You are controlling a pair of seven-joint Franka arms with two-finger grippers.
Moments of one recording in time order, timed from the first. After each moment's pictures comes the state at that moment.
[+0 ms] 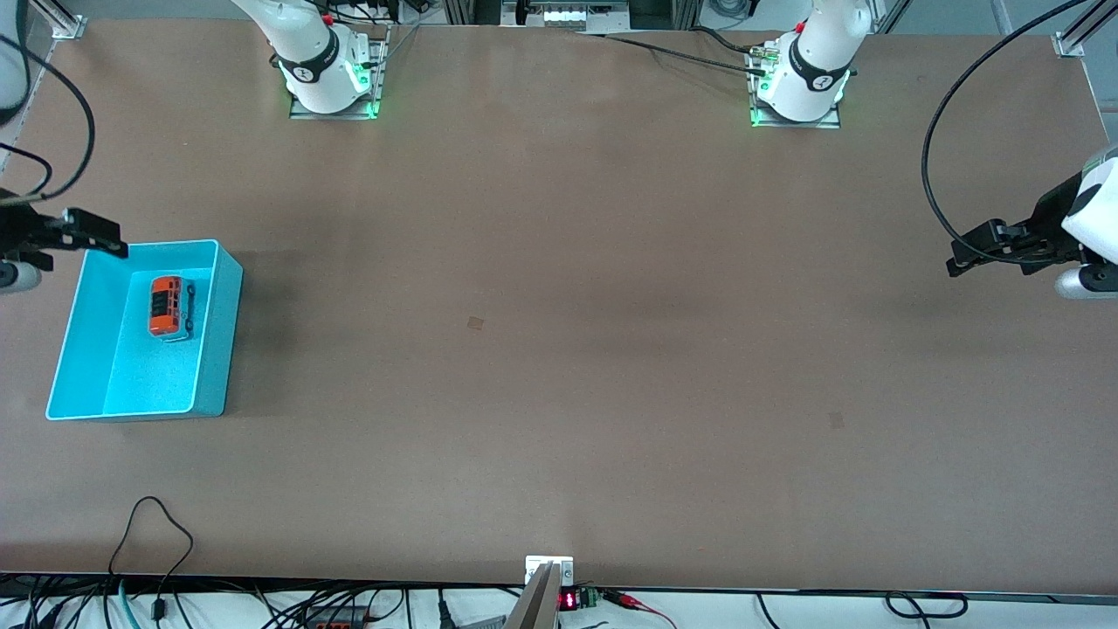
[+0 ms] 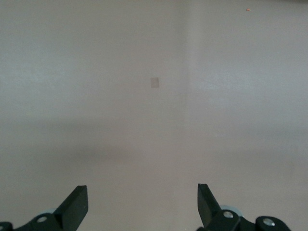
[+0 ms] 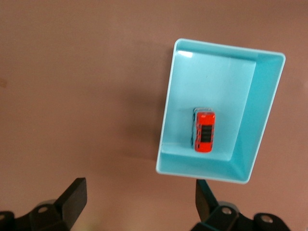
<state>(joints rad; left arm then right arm) 0.08 0.10 -0.05 -1.57 -0.03 1.68 -0.03 -0.07 0.16 -0.02 -1.48 -0.03 1.52 -0.25</state>
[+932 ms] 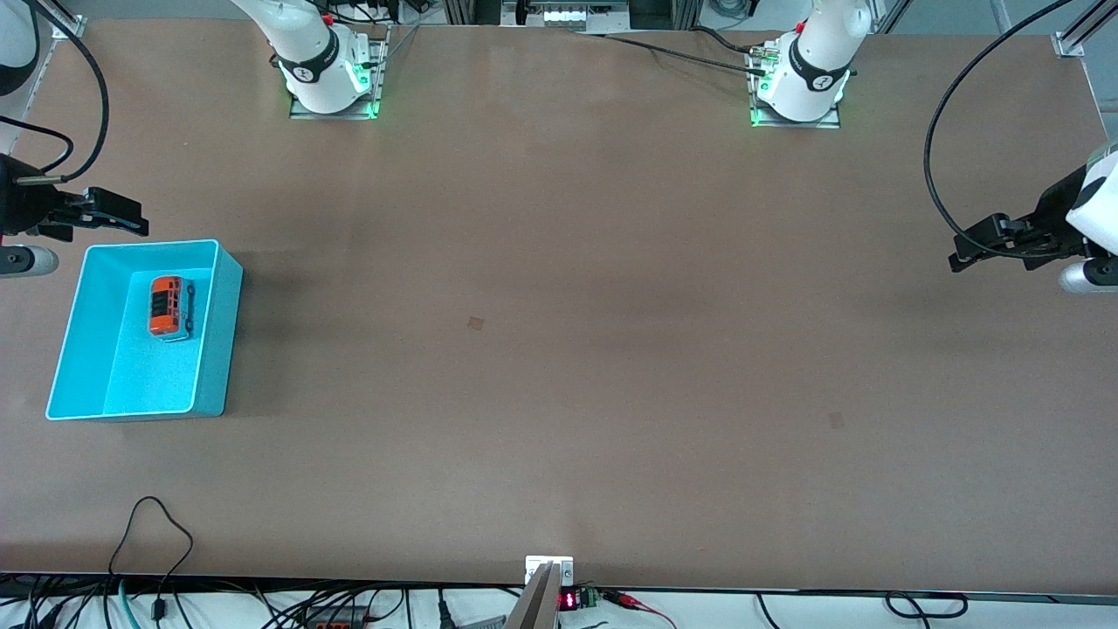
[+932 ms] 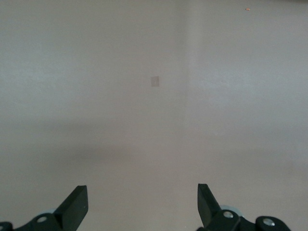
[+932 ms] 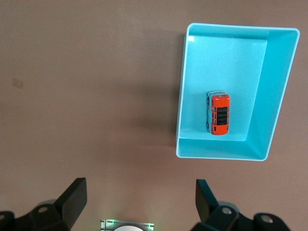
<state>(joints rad) 0.08 0.09 -0.05 -1.57 -0.03 1.68 -0.03 -0.03 0.16 0.01 -1.45 -0.04 1.46 -0.13</state>
